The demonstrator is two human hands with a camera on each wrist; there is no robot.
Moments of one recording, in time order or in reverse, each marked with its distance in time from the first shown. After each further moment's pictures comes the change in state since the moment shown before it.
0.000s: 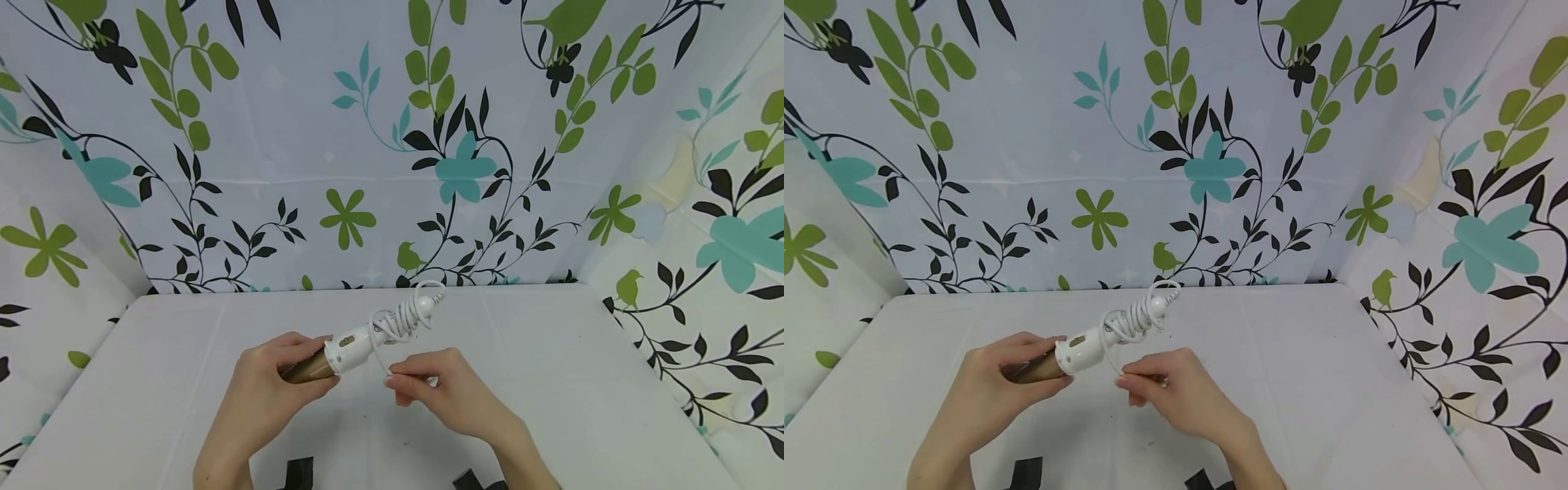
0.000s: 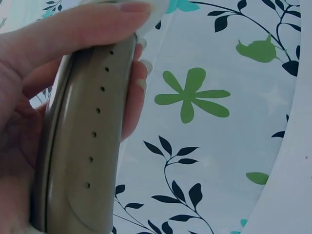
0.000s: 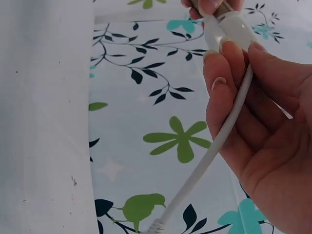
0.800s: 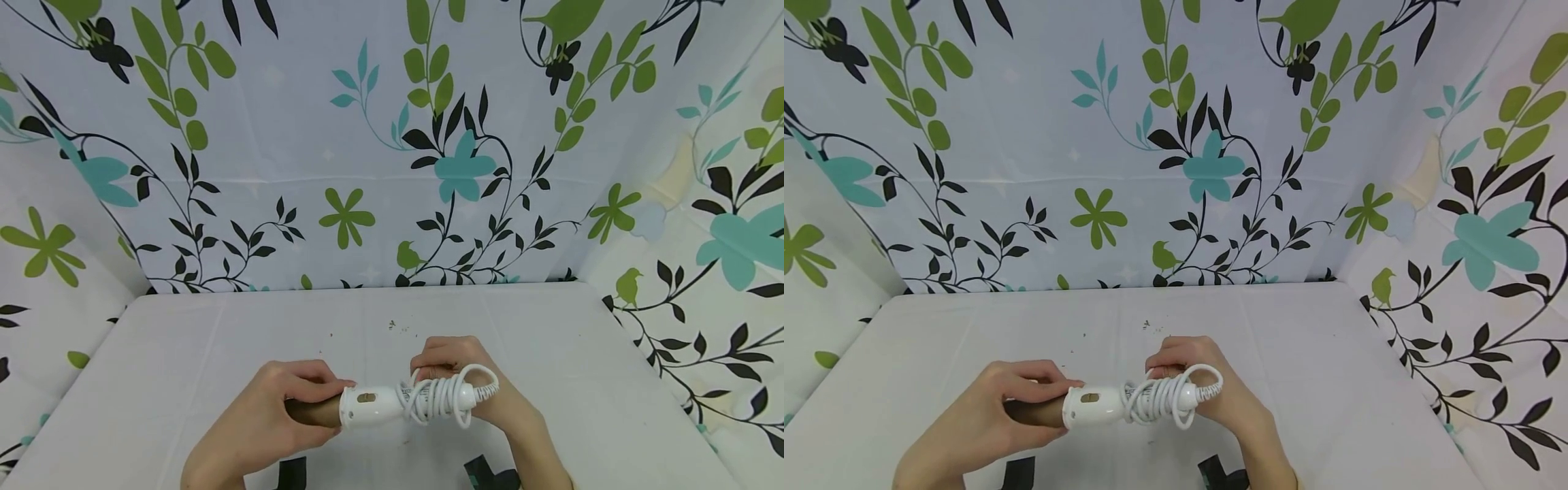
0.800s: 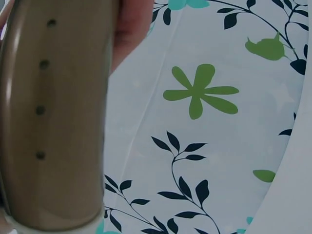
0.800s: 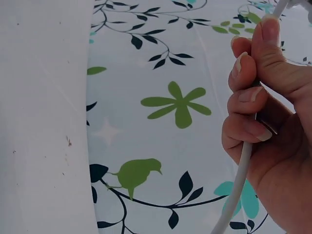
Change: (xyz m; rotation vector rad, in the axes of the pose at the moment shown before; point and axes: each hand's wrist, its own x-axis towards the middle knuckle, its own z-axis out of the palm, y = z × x) left_hand -0.008 -0.008 -0.007 -0.204 -0.392 0.305; right_hand -0.002 0.018 -0.021 -0.156 0.059 -0.207
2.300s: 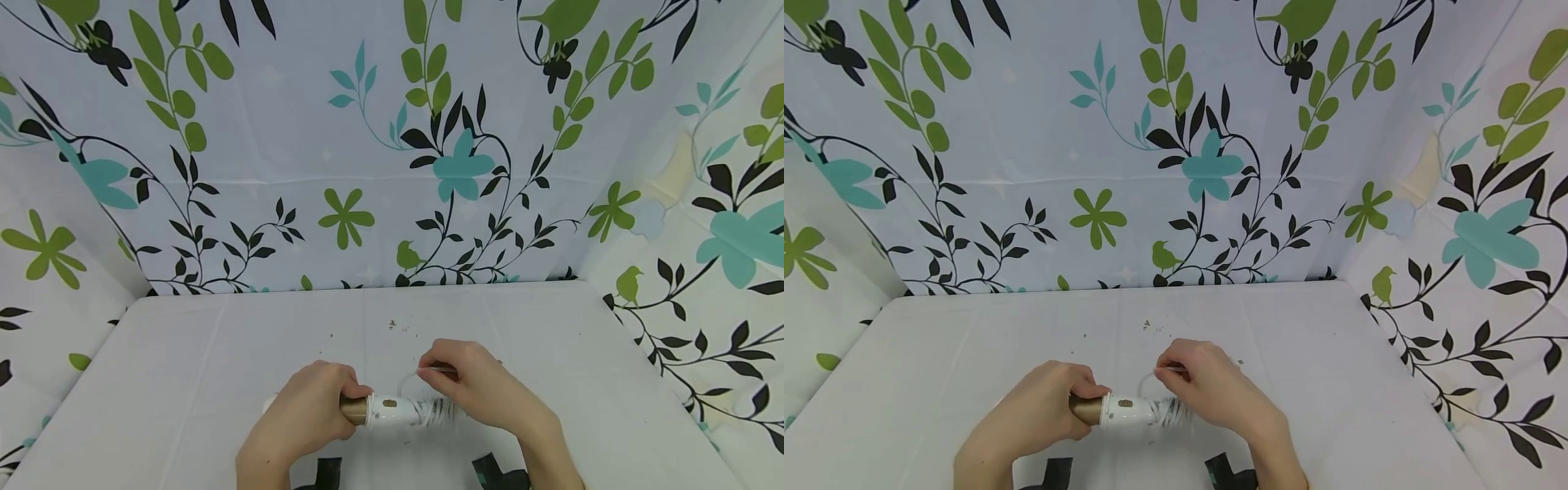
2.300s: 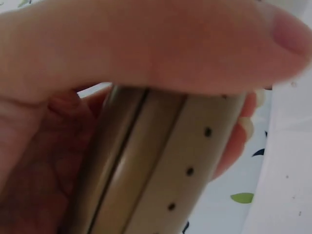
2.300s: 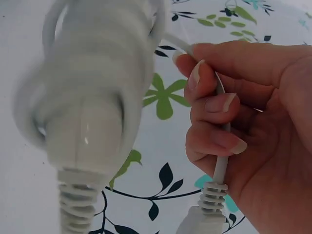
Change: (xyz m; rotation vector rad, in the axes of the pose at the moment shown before) left_hand 0.029 -0.004 0.036 0.378 -0.069 -0.319; right_hand -0.008 -0.010 -0.012 -0.114 -0.122 0.343
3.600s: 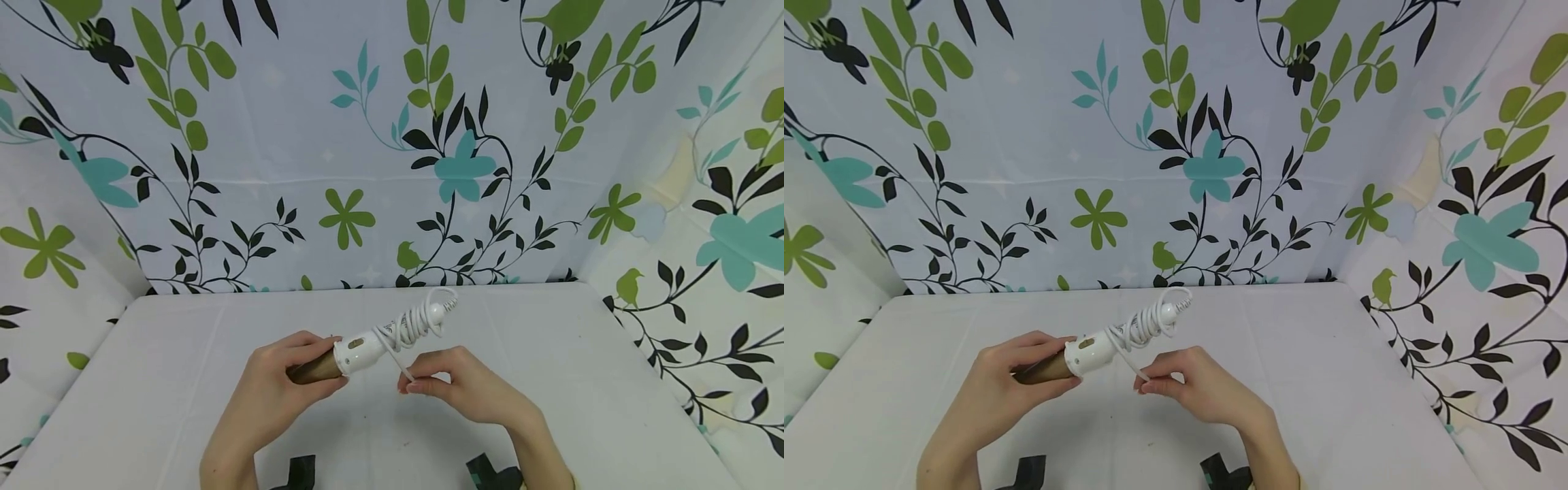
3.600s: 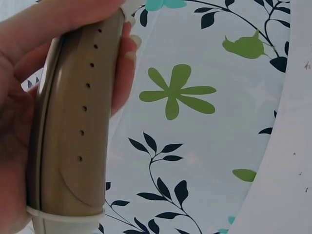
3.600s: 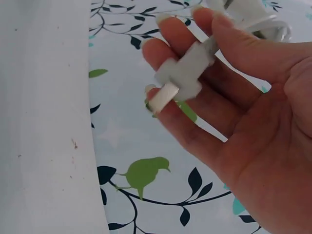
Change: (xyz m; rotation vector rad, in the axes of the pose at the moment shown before) left_hand -0.012 -0.020 -0.020 -0.221 0.437 0.145; right_hand 0.011 0.012 0.013 0.272 -0.168 -0.111
